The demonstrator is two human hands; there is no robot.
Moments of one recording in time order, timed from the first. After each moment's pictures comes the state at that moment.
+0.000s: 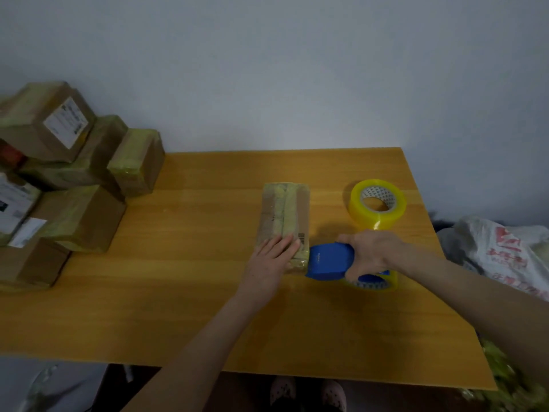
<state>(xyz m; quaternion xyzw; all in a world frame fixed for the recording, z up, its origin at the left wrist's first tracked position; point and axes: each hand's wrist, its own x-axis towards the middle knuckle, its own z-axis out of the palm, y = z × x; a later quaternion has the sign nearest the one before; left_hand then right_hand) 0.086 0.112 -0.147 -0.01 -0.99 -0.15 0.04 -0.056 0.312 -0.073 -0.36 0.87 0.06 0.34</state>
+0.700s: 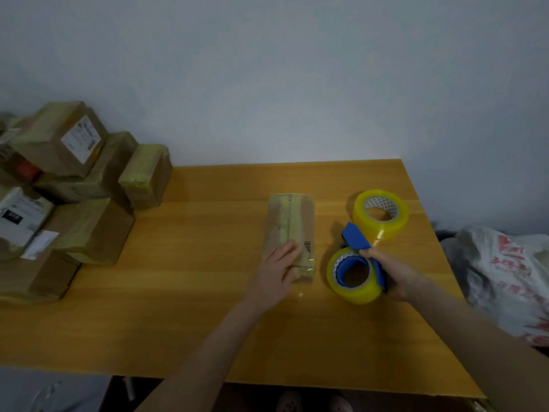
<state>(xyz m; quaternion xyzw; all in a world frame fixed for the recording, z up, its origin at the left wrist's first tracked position) 0.087 0.111 -0.129 0.03 -0.94 -0.35 0.02 -0.042 0.347 -0.129 0.20 0.66 -0.59 0.43</state>
